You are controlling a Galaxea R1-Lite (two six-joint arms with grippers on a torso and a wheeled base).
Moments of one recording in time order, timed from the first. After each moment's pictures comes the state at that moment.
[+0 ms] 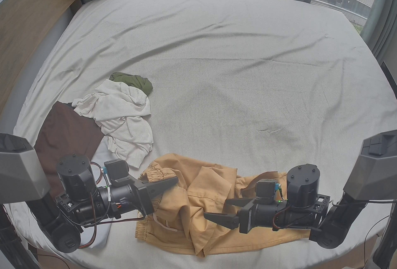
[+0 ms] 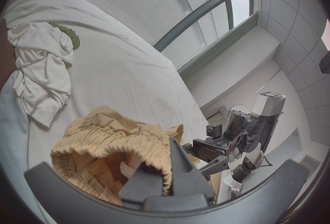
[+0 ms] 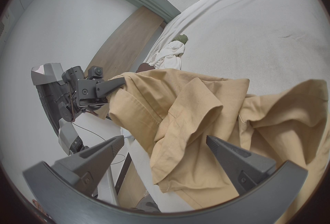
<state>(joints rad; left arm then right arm) -0.48 1.97 -0.25 -1.55 -0.47 -0.45 0.71 2.11 -0.43 -1.30 0.35 0.42</state>
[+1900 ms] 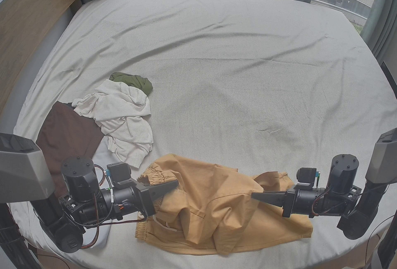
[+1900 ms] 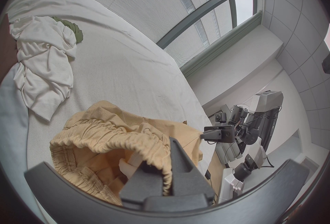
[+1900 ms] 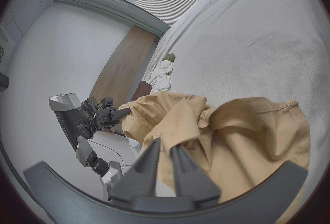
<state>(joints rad) -0.48 2.00 -0.25 -1.55 -0.47 -0.45 0.46 2.04 -0.20 -1.54 0.59 0.52</state>
